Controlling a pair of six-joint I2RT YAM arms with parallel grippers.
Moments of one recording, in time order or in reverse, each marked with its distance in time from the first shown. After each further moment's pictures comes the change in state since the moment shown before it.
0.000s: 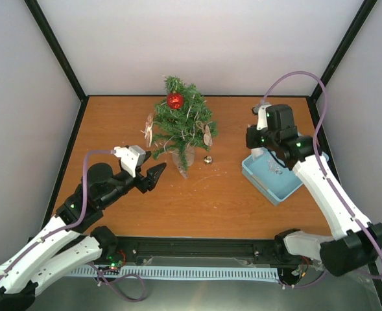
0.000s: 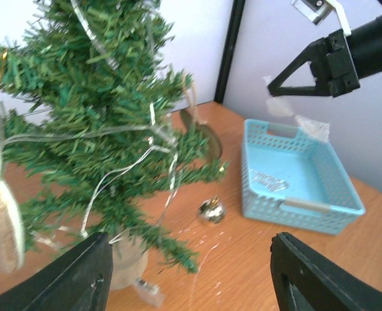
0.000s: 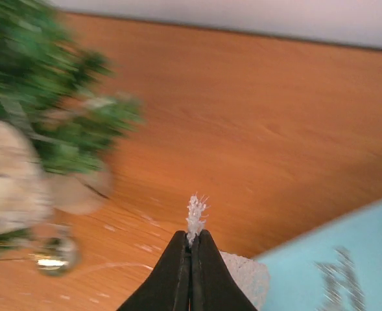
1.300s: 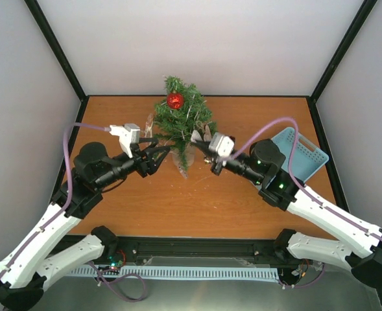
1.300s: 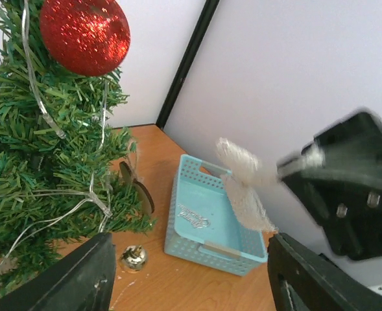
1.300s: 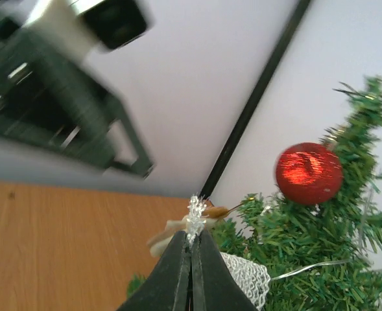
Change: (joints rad) left arm 0.089 0.164 0.222 0.035 0.253 -0.255; right arm 0.559 -0.219 -0.305 0.905 -0.206 -0.368
